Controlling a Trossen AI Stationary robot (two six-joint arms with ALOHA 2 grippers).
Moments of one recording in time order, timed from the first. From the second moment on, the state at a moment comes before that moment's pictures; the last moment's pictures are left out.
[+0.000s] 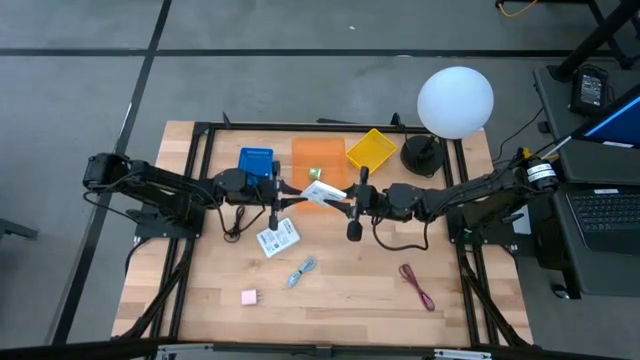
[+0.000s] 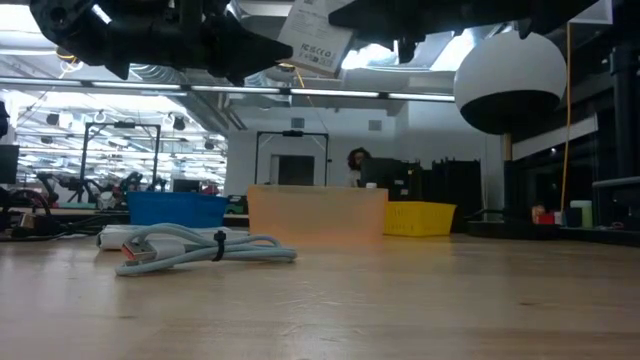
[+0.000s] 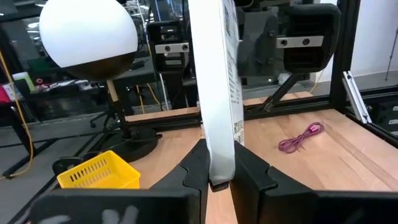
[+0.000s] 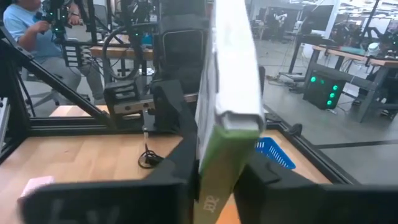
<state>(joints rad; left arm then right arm) 0.06 1.25 0.45 0.79 0.01 0.15 0.15 1.45 0.77 0.64 0.34 -0.06</state>
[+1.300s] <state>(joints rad) 0.06 0.80 0.45 0.15 -0.11 0.14 -0.08 1.45 0.77 0.29 0.67 0.29</state>
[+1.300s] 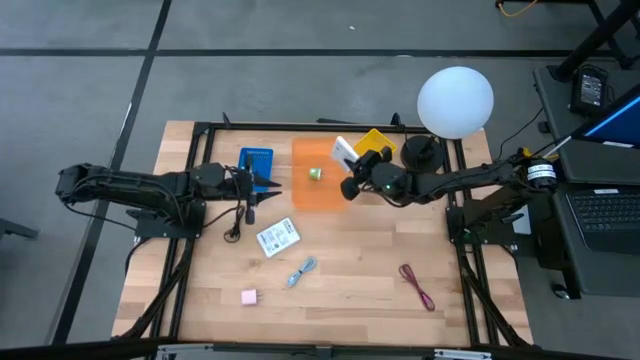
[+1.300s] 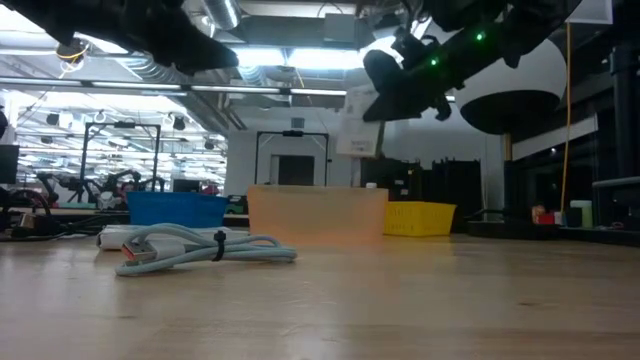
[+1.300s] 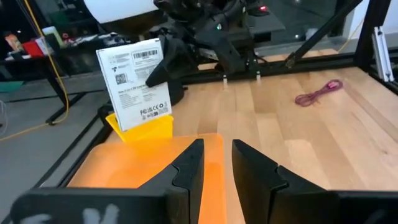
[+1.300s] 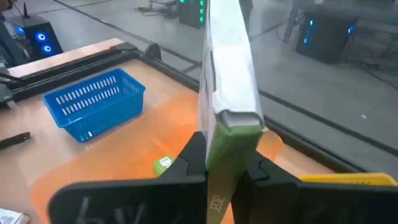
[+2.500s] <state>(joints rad) 0.06 0.80 0.45 0.12 -0.11 0.11 -0.29 1.45 0.69 0.11 0.64 0.29</state>
